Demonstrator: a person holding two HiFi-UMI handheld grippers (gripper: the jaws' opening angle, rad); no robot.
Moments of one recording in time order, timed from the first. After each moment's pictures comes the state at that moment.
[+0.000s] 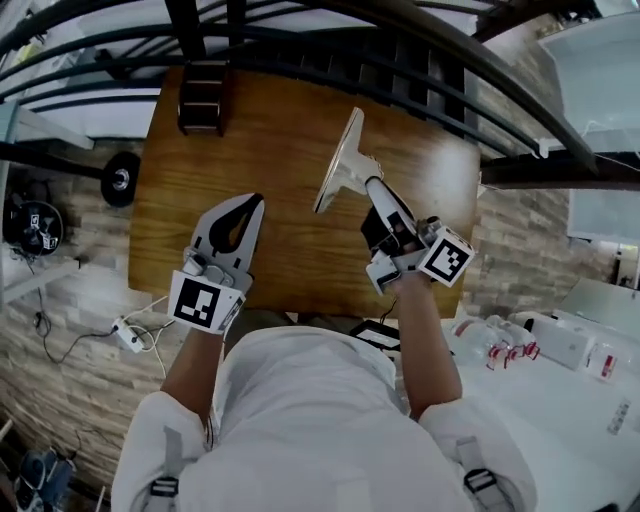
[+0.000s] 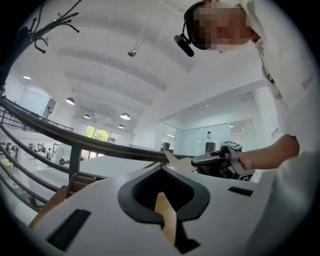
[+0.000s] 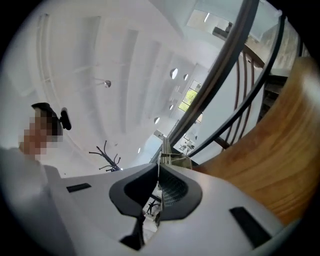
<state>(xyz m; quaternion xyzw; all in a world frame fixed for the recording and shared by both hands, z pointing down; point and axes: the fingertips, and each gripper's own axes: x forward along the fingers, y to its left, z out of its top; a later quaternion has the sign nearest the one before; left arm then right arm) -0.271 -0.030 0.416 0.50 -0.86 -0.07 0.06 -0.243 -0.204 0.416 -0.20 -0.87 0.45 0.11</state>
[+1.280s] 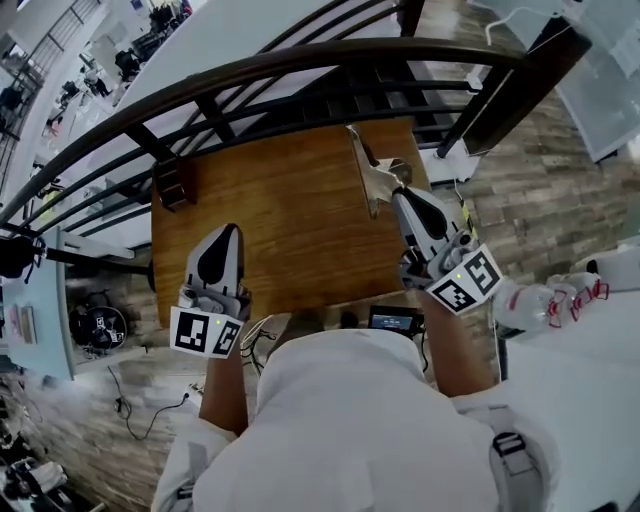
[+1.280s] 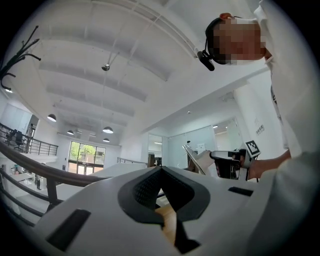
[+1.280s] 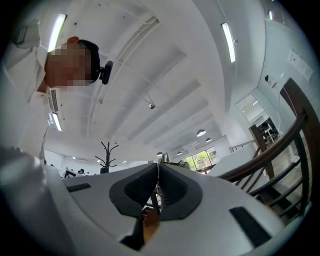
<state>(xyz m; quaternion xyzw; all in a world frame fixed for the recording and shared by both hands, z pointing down) -0.103 -0.130 0.228 0.54 -0.84 -0.04 -0.04 0.029 -0.348 0.220 -0.08 -0.98 0.14 -0.13</state>
